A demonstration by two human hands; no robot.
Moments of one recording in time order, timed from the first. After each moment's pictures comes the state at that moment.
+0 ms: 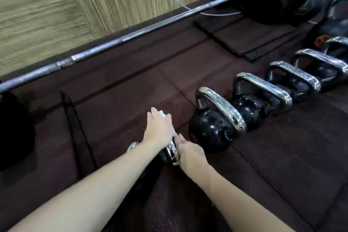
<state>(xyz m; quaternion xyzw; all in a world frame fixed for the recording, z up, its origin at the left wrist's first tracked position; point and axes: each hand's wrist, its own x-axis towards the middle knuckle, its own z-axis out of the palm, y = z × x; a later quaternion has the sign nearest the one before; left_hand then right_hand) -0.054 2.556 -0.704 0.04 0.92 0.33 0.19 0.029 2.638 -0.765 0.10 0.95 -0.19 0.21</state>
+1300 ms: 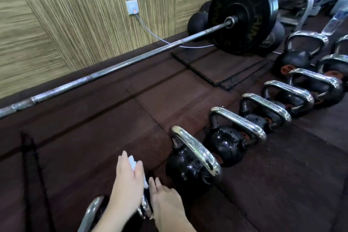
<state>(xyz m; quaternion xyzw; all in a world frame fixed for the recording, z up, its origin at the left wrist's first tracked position) -0.037 2.549 -0.719 0.05 0.88 0.45 0.14 0.025 2.642 -0.790 0.10 0.96 -0.23 0.15</state>
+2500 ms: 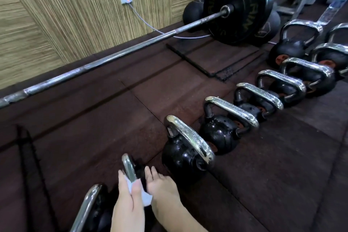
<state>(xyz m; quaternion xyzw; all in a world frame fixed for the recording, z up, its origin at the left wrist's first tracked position) 0.046 2.537 -0.709 -0.04 0.86 0.48 0.14 0.027 2.641 -0.783 0.08 0.95 -0.19 0.22</state>
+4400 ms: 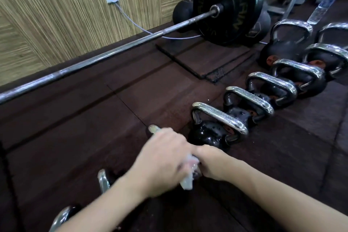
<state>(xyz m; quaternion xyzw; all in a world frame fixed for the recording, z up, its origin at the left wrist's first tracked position) -0.025 2.668 -0.660 0.62 0.77 0.13 -0.03 0.057 2.857 -0.742 0.01 0.98 -0.19 0.11</state>
